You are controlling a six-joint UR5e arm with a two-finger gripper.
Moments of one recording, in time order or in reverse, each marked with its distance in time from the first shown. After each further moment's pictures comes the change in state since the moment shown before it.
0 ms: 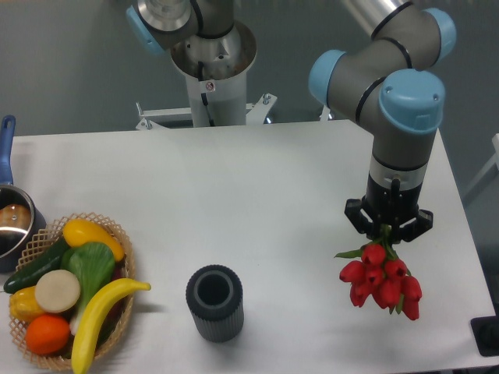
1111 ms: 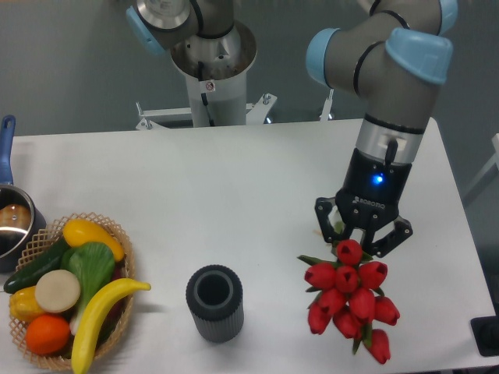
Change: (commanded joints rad) arm 0.003 0.058 -0.006 0.293 -0.756 -0.284
